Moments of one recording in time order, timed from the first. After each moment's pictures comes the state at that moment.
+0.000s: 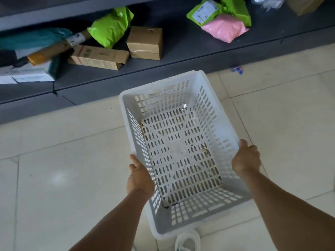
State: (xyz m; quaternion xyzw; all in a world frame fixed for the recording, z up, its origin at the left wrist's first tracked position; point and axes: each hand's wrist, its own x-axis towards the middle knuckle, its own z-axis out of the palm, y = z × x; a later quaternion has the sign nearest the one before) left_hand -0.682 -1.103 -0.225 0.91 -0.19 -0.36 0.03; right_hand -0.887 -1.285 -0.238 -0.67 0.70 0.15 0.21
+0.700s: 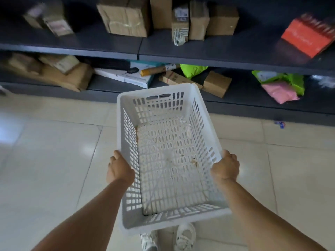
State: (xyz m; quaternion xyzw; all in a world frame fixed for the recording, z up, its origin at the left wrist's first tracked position) left_hand -0.554 -0.912 -0.007 0.96 0.01 -0.25 0.11; right_hand -0.709 -1.141 -0.030 -0.77 0.57 0.07 0.26
